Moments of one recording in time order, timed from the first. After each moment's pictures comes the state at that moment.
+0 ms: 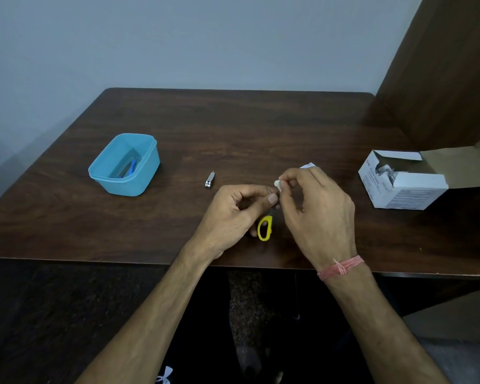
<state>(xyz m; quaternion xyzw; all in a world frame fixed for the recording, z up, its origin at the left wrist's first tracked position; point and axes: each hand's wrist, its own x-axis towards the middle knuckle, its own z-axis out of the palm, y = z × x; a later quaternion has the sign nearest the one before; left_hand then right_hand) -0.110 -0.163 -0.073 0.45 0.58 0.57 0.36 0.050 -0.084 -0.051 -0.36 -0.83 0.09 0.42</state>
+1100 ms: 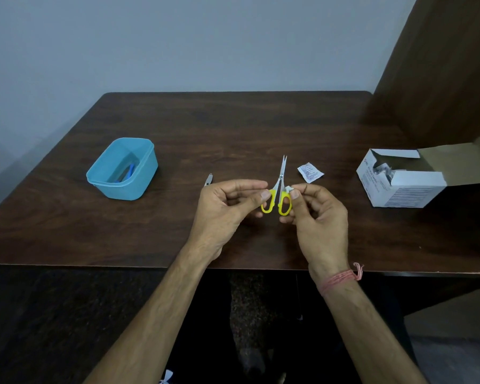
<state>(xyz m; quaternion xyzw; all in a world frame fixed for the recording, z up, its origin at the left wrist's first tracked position) -0.112 -0.158 -0.076 0.37 0.55 0.67 0.34 0.049 -0.091 -0.076 -0.40 -0.57 0.53 0.48</state>
